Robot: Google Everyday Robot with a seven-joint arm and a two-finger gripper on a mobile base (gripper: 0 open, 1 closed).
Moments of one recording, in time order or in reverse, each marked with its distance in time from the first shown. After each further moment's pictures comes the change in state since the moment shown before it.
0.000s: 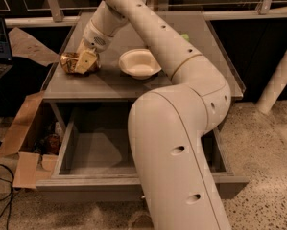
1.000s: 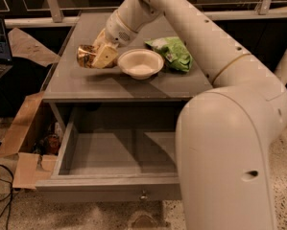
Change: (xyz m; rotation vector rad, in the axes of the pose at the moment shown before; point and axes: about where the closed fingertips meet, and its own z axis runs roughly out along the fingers) arm 0.018 0.036 -0.071 0.060 -0.073 -0.046
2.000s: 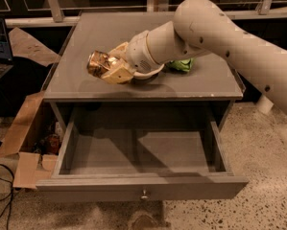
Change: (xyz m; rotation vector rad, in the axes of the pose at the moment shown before) arm 0.011 0.084 -0.046 0.295 -0.175 0.078
